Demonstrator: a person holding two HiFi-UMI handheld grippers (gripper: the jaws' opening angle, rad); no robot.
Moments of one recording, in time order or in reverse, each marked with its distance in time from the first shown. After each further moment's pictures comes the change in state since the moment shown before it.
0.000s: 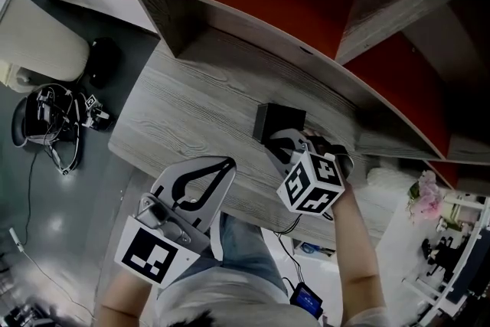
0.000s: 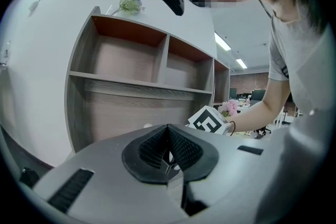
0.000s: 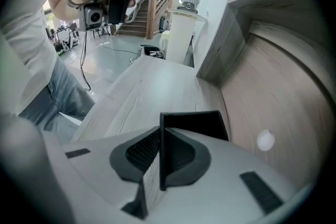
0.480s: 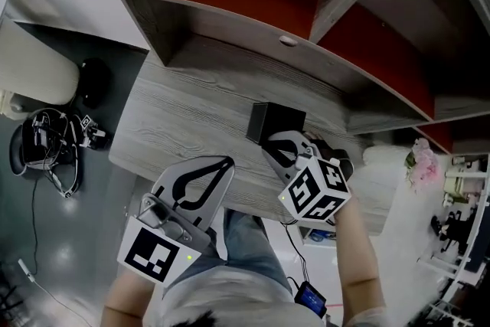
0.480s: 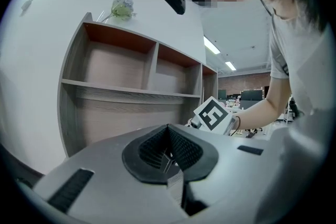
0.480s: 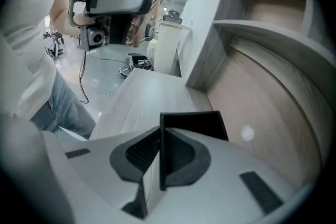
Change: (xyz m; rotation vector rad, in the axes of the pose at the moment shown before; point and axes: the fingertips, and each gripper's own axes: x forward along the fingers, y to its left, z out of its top) left arm -0.019 -0.016 0.008 0.052 -0.033 -0.098; right arm -0.044 0.017 0.024 0.113 -0.065 -0.136
